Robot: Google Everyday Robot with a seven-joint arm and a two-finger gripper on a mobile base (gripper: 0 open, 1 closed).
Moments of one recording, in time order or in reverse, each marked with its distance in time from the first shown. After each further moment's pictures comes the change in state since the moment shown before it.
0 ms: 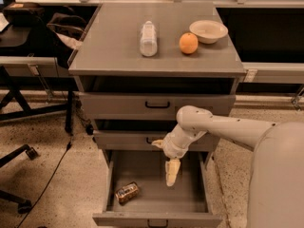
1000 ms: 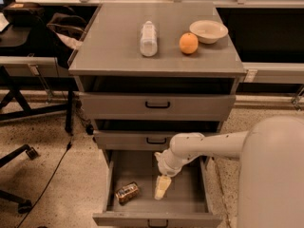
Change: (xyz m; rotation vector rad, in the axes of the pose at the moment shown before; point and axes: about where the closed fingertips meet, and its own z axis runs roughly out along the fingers) arm 0.016 0.009 0.069 0.174 0.064 0.262
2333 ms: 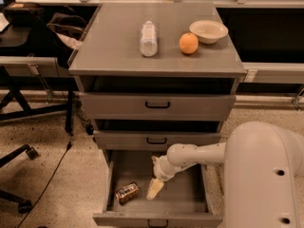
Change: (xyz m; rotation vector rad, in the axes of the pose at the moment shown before) arm 0.006 -0.021 0.073 0.058 -0.090 0.099
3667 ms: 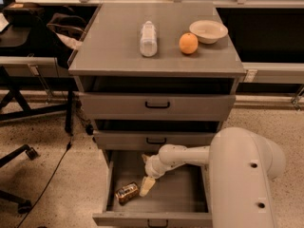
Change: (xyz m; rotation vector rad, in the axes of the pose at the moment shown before) arm -0.013 -0.031 0.063 0.013 -0.061 -0.110
